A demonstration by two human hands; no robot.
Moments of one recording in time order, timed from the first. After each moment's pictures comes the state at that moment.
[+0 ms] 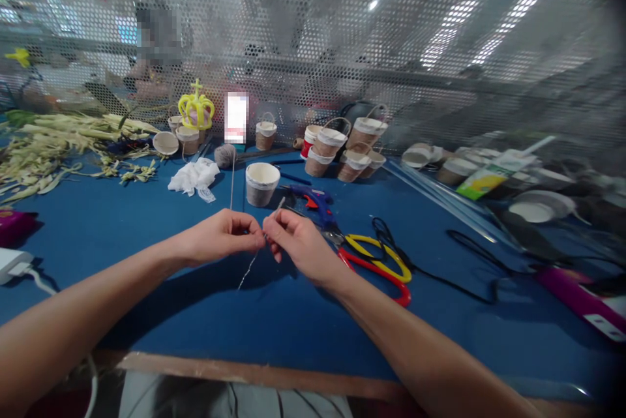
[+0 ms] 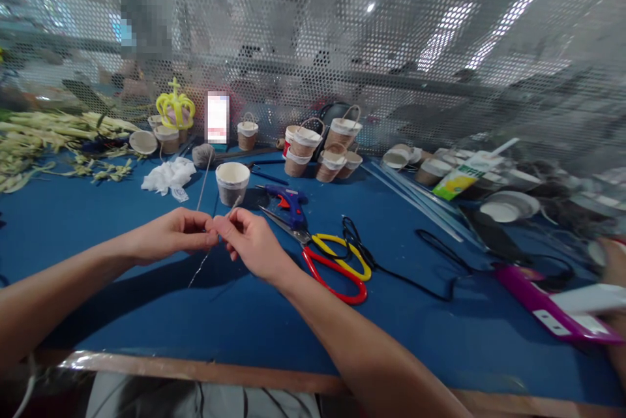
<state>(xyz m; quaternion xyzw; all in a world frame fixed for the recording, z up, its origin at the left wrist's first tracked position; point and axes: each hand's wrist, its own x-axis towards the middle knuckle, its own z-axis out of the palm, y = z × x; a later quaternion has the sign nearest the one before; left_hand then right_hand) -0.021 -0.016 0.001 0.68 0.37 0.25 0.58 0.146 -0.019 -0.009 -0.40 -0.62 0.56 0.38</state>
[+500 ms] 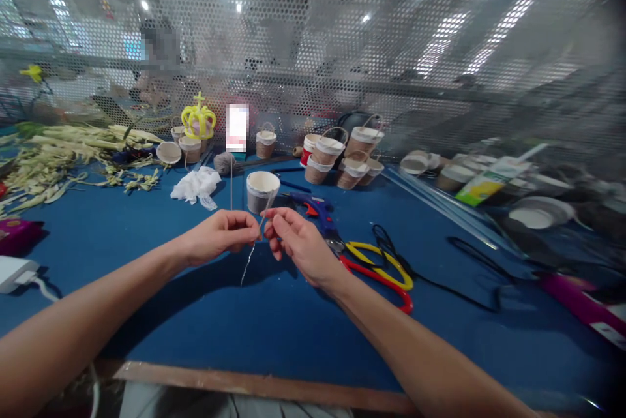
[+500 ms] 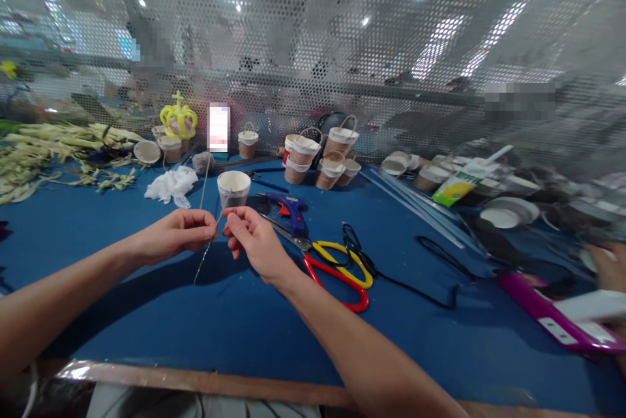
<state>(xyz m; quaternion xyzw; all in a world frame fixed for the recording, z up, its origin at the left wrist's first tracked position) -0.027 -0.007 -0.006 0.62 0.35 0.32 0.63 0.146 -0.012 -0.014 -0.37 -0.57 0.60 0.43</state>
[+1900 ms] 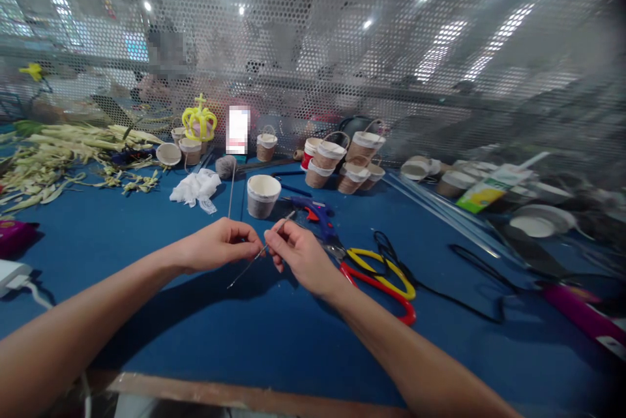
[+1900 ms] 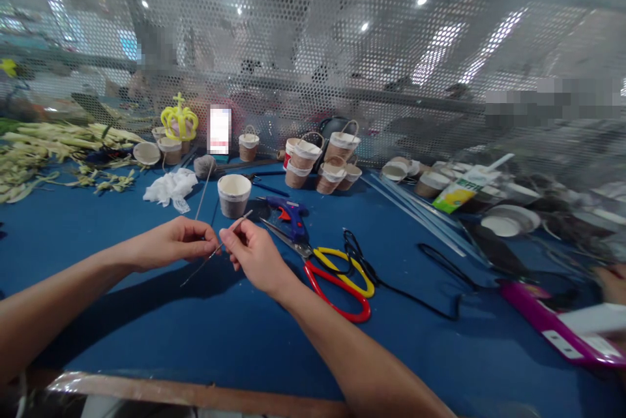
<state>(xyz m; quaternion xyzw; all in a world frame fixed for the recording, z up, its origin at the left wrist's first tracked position) -0.025 -0.009 0.004 0.73 0.37 0.24 0.53 0.146 -0.013 -0.014 -0.40 -0.64 0.53 0.38</state>
